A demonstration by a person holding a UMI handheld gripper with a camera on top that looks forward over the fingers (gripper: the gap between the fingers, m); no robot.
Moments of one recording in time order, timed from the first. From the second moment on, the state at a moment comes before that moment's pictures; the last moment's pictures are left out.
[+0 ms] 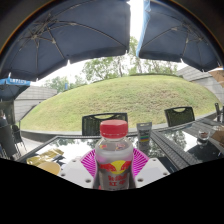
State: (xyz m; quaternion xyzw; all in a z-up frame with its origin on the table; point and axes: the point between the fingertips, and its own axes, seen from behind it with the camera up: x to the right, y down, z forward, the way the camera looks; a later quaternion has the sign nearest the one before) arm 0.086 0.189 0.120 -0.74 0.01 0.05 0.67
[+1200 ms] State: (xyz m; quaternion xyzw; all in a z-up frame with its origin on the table) arm 0.016 -0.057 0.096 -0.78 -0.06 0.00 0.63
